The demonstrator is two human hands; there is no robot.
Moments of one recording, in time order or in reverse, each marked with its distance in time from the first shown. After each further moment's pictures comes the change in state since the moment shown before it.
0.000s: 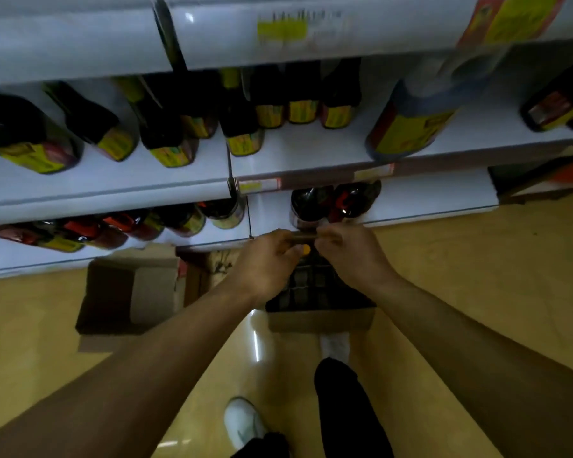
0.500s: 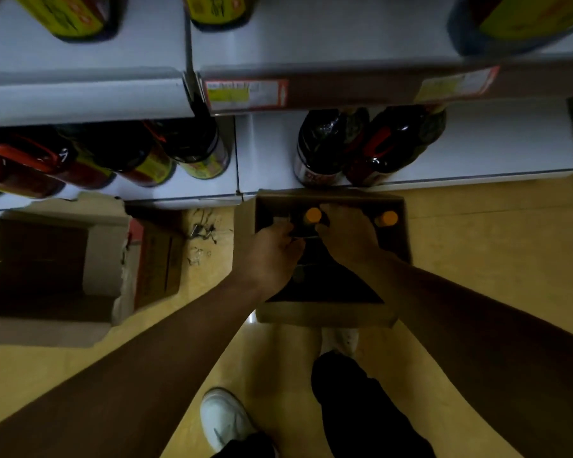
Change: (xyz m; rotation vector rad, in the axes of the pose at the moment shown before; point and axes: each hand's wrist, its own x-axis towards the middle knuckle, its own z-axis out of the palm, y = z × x) left_hand 0.136 -0.147 0.099 -0.144 -0.001 -0.160; right_hand 0.152 0.174 0.130 -0.530 -0.095 0.041
